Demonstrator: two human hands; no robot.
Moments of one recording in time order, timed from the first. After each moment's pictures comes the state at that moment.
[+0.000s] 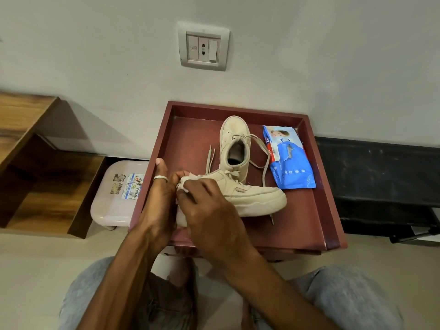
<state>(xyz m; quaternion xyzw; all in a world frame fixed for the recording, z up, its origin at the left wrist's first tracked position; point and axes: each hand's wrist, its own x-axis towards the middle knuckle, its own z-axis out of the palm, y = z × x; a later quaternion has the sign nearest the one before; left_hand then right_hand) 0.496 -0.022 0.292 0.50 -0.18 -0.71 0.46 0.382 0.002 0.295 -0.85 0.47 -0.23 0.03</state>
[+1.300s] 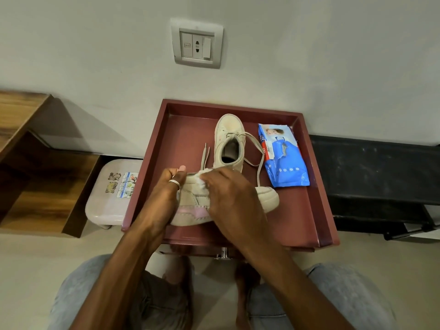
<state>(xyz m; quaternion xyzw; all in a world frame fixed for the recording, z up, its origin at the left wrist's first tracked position) 0.487 -0.022 0.294 0.62 -0.33 -0.60 0.39 0.343 -0.019 0.301 -0.78 0.56 -0.28 0.09</state>
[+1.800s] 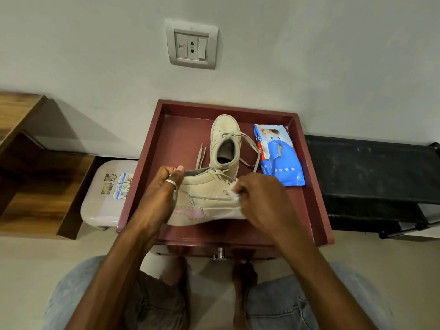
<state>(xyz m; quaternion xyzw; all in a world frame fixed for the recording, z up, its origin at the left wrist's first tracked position) 0.486 -0.021 0.300 0.61 -0.36 -0.57 0.41 0.287 -0.029 0.309 -0.74 0.63 -0.19 0.16</state>
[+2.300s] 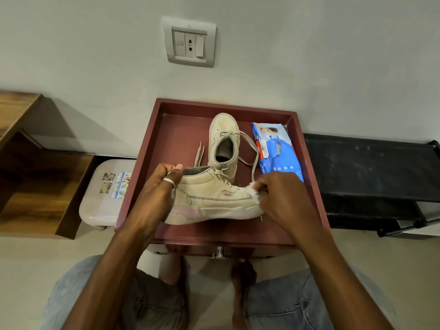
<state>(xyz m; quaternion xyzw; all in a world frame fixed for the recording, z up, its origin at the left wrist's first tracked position) 0.484 -0.019 0.305 0.60 -0.40 -0.54 0.43 0.252 -0.035 0.304 -0.70 0.69 -0.11 0.14</state>
